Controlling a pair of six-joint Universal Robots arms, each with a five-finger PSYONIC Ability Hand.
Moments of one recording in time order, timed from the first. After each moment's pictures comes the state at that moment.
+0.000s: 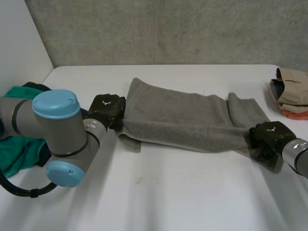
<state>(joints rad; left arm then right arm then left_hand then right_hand) 4.22 -2.17 -1.41 3.37 -1.60 3.34 1.54 -1.07 1.70 -0.10 1.22 2.49 1.14 1.20 1.19 1.20 0.98 0.84 0.98 0.99 0.99 0.78</state>
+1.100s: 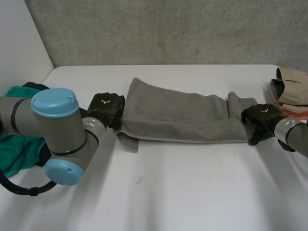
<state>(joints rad) 4.23 -2.17 -1.40 3.37 -1.59 3.34 1.58 -0.81 1.25 0.05 1.18 2.59 1.14 1.20 1.19 1.20 0.98 0.49 0.55 0.55 0.55 0.37</state>
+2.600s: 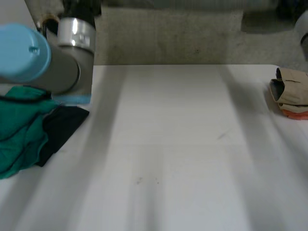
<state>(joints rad) 4.23 -2.12 -1.04 3.86 -1.60 3.89 1.75 -1.03 0.79 -0.10 1.44 2.64 1.14 1.20 1.20 1.20 0.98 0.99 1.17 1.18 1.18 0.95</state>
